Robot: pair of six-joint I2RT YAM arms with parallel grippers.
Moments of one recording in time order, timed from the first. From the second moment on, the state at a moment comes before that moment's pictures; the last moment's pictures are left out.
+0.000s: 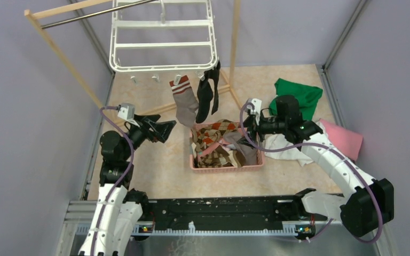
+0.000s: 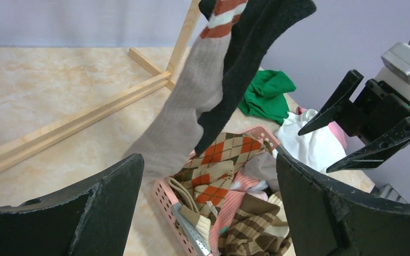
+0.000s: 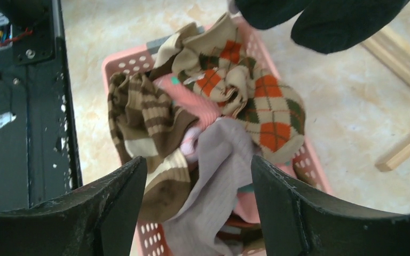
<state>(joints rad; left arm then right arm) -0.04 0.59 0.54 0.14 0.59 -0.46 0.41 1.14 0.90 -0.33 -0.82 -0.42</state>
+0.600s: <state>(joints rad) -0.04 0.55 0.49 0.09 0.56 -0.61 0.58 1.20 0.80 -0.29 -0.53 -0.40</state>
